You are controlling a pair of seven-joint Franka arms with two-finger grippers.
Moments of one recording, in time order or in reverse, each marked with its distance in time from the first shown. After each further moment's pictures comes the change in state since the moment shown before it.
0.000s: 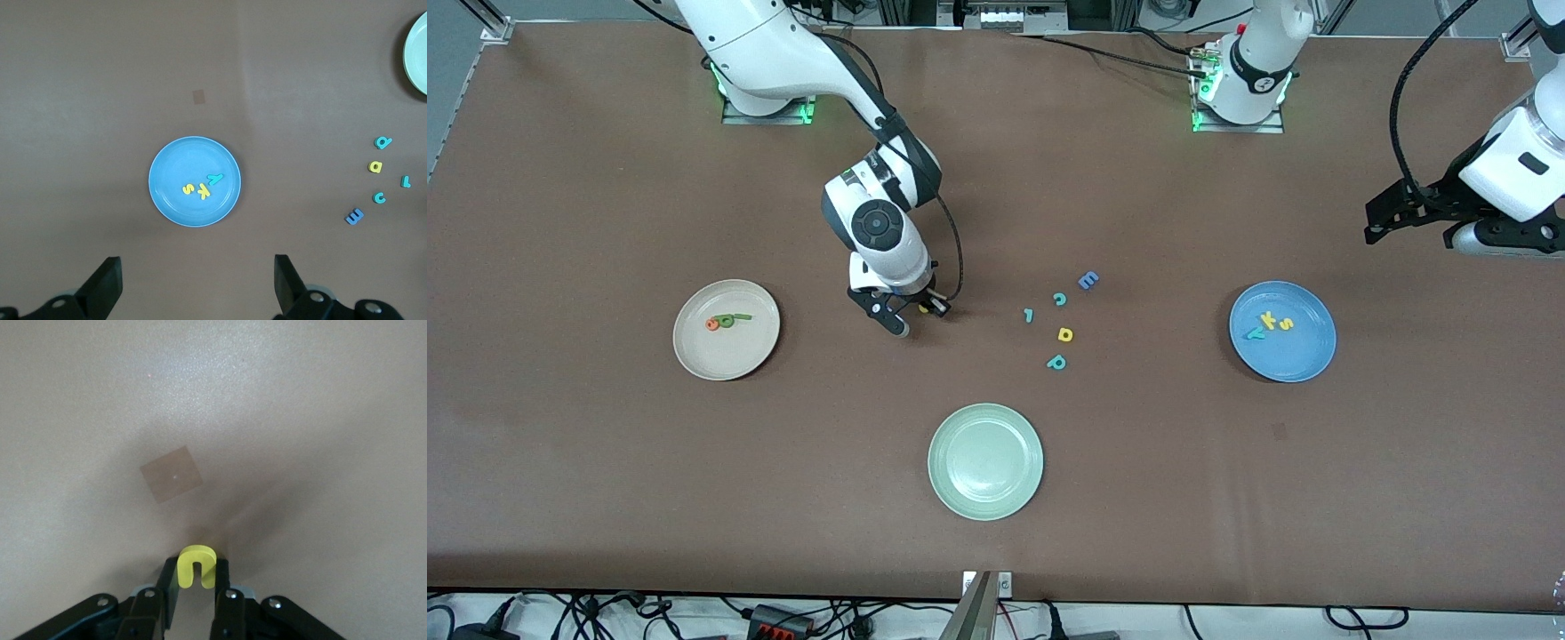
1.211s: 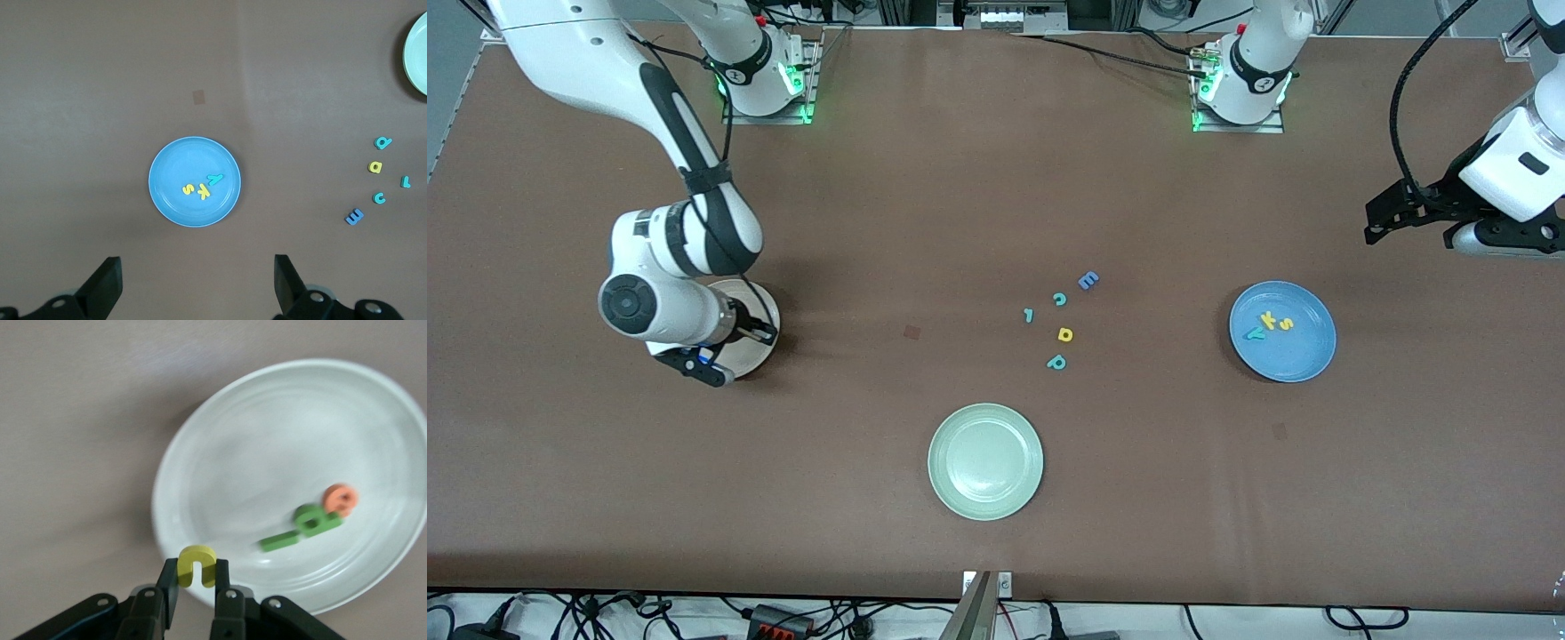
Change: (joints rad) left arm 0.000 0.001 0.000 0.001 0.000 0.000 0.000; right arm -0.495 -0.123 -0.022 0.002 -0.004 -0.357 -0.811
